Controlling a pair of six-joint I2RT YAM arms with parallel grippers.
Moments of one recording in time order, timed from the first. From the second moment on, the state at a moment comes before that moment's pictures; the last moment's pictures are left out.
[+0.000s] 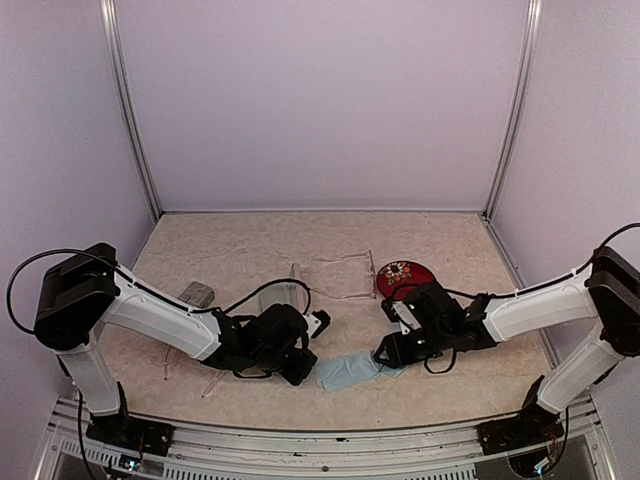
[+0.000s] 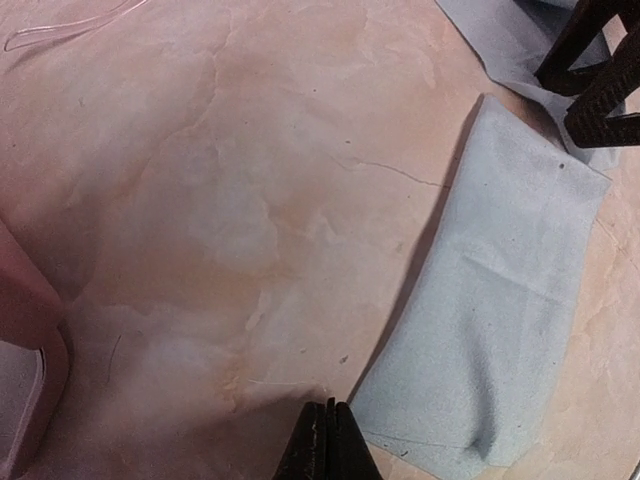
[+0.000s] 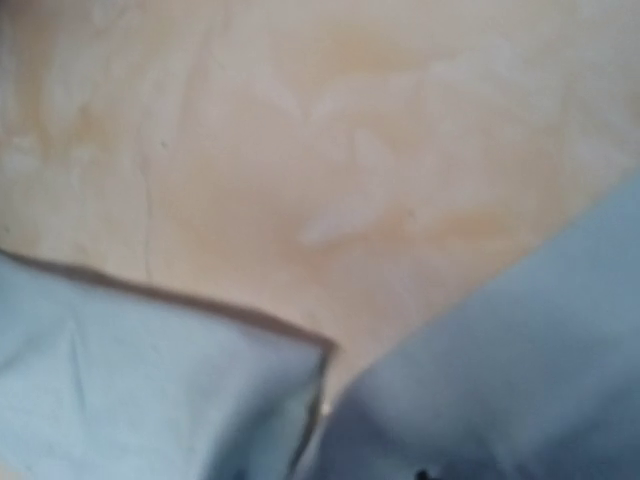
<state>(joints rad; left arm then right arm) -1.12 1.79 0.83 0.09 -0.12 -0.30 0.86 1.51 0.61 -0.03 -0.14 0.55</state>
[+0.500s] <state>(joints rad) -1.08 1.59 0.77 0.07 -0.14 -0.33 0.83 1.41 0.57 -0.15 -0.07 0.55</state>
